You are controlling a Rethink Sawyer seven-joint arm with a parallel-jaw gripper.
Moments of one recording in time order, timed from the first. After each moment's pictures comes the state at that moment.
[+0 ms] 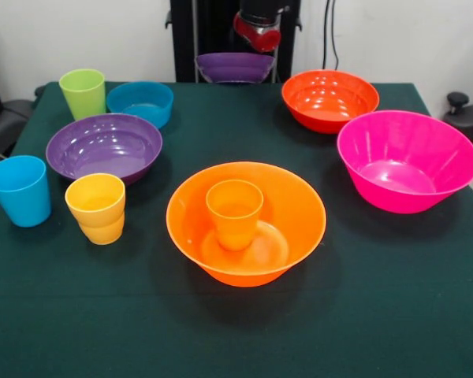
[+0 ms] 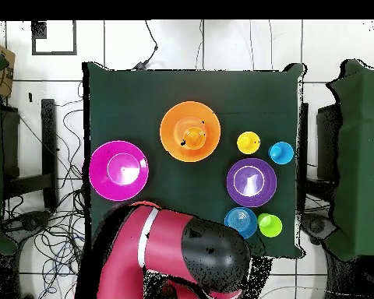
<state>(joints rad) -0.16 -0.08 -0.28 2.36 -0.20 -0.75 2.78</state>
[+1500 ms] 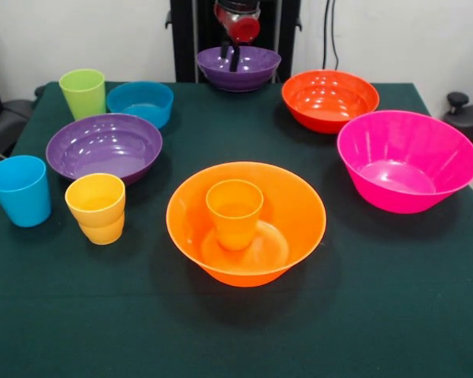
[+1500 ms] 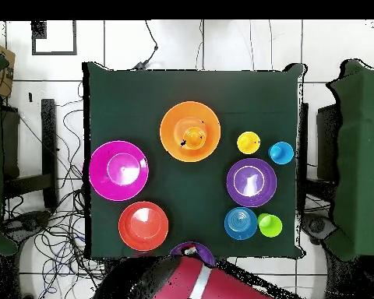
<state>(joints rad) -0.30 -0.49 -0.23 2.36 -0.21 -0.31 2.78</state>
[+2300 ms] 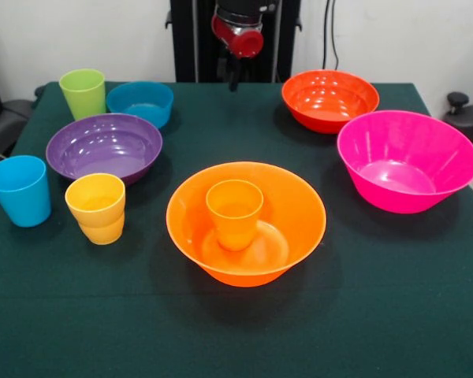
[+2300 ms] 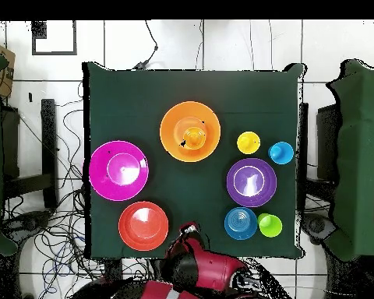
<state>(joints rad) -0.22 -0.54 -0.22 2.23 -0.21 -0.23 2.78</state>
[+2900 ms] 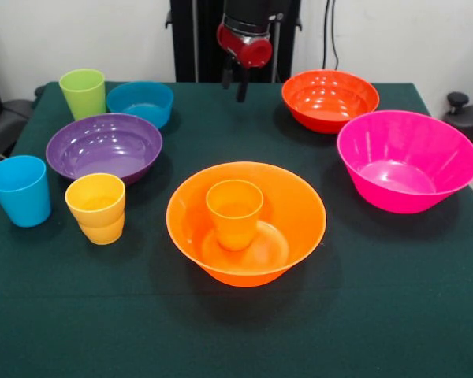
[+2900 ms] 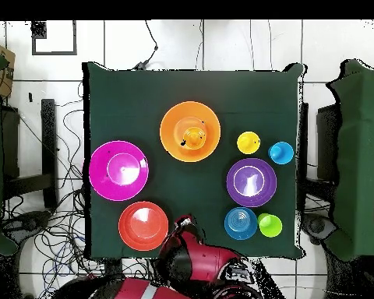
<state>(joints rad) -0.17 -0.52 -0.22 2.20 -0.21 -0.25 2.78</state>
